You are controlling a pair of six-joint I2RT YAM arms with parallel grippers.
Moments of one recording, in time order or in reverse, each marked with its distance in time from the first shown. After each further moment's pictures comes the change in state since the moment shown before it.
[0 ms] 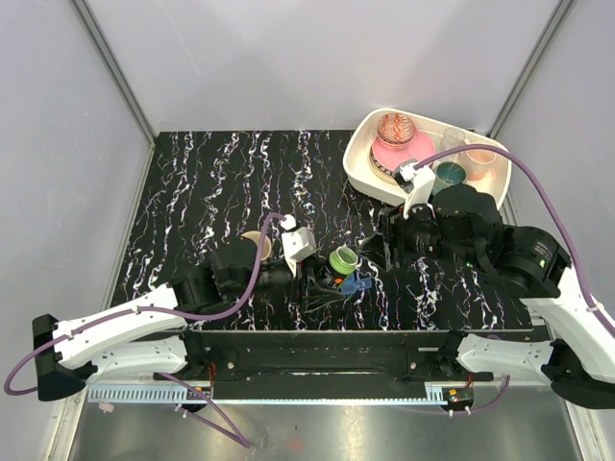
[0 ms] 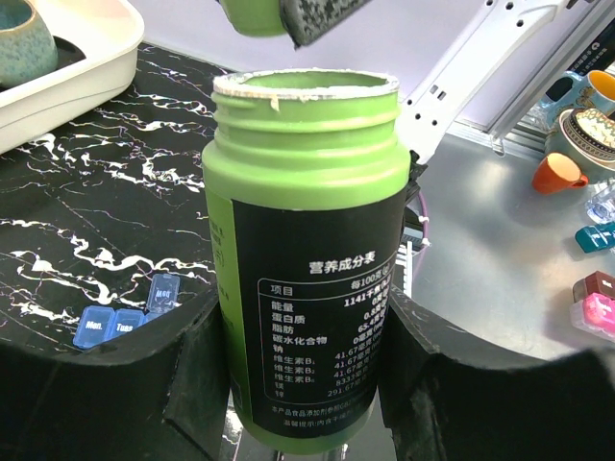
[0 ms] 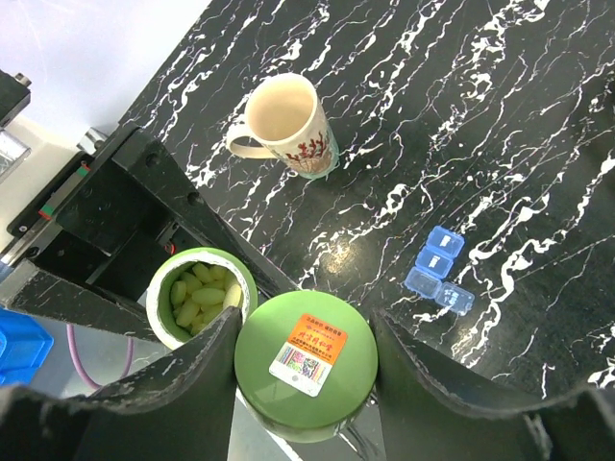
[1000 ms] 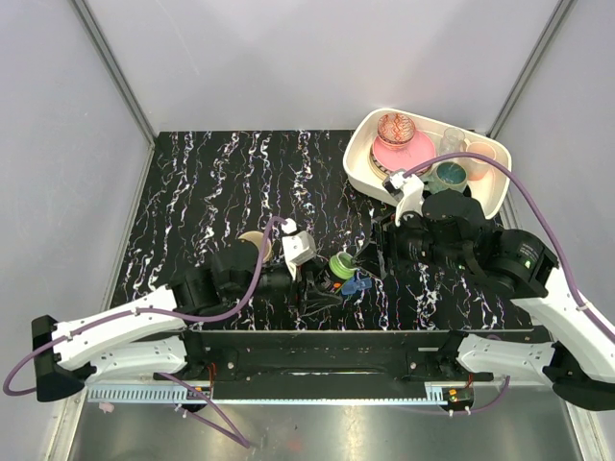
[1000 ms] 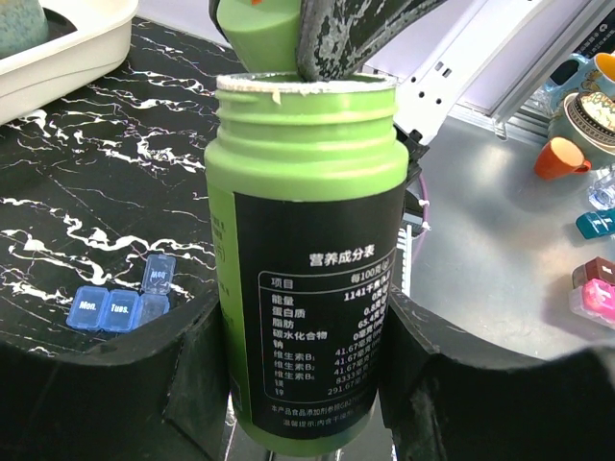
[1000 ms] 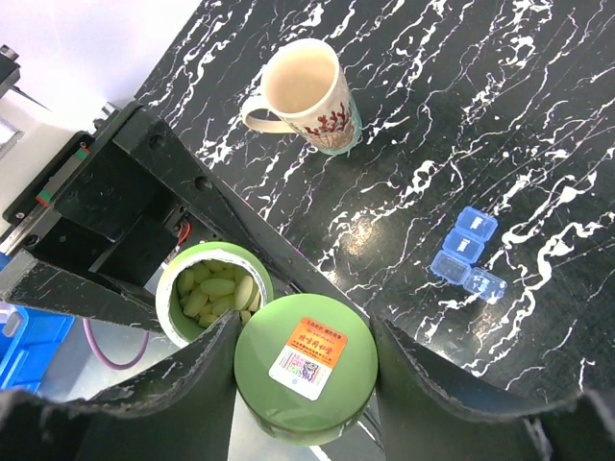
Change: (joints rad) left arm -0.001 -0.005 -0.009 -0.036 -0.002 -0.001; right arm 0.000 -0.018 -0.093 0.025 -0.079 0.033
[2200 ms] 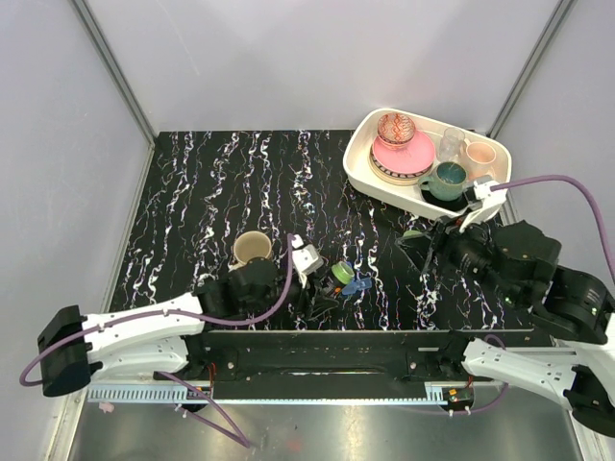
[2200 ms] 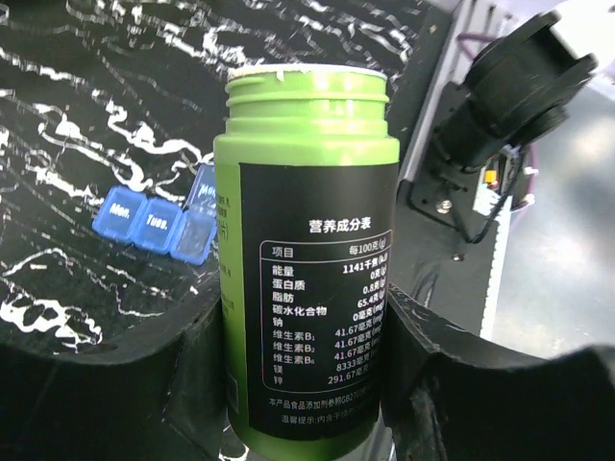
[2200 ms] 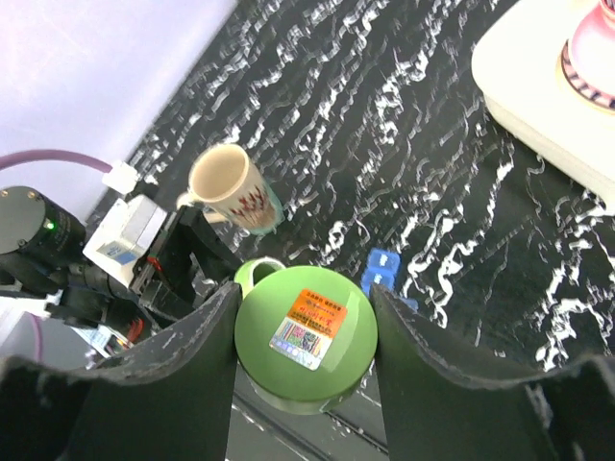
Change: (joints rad) left arm 0.000 0.042 -0.260 0.201 -0.151 -0.033; right arm 0.000 -0.270 -0.098 0.087 0.325 0.026
